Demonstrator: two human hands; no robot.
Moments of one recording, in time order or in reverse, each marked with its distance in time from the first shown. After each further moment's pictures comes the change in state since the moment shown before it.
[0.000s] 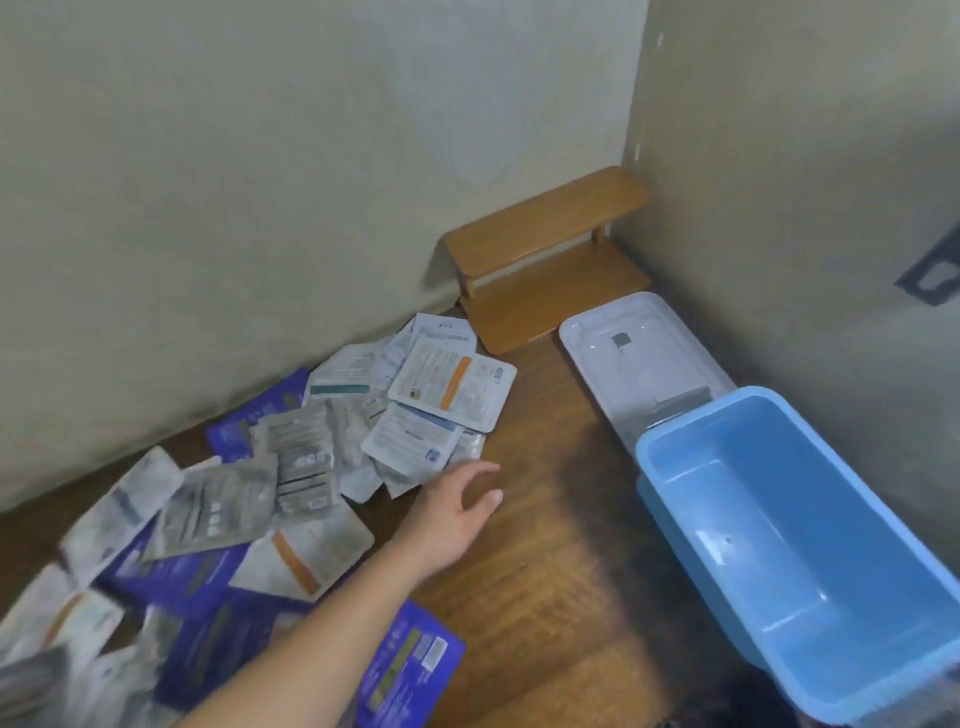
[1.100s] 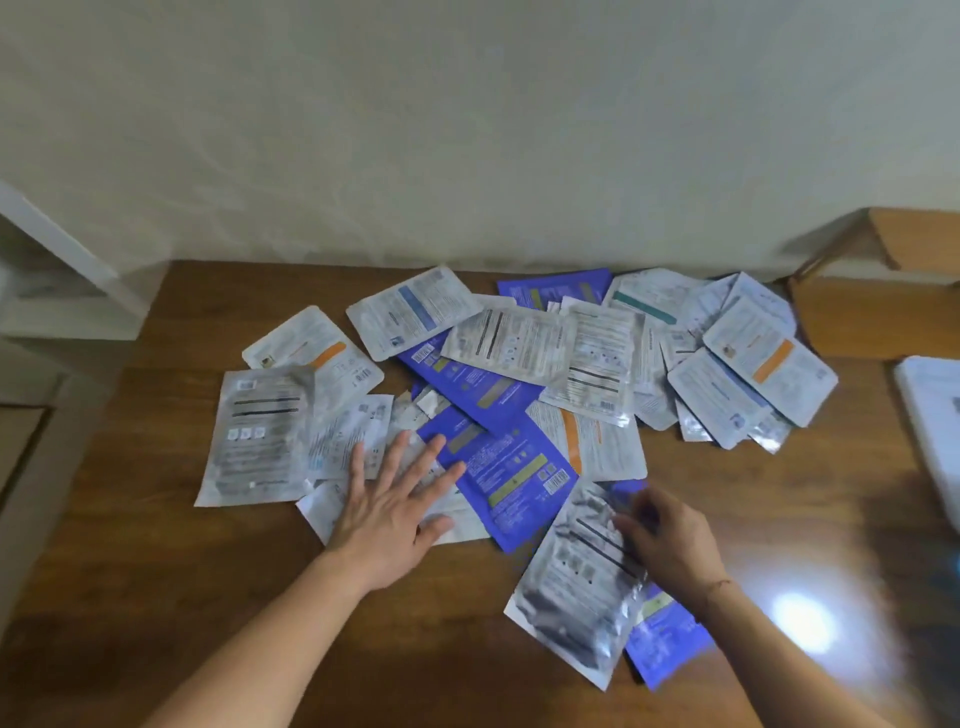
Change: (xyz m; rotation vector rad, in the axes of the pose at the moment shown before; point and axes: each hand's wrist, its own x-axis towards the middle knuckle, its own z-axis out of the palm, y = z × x) left_hand -0.234 -0.342 -0.132 0.784 0.169 -0.208; right_hand -0.228 -0.009 0.288 -0.834 -1.127 -0.419
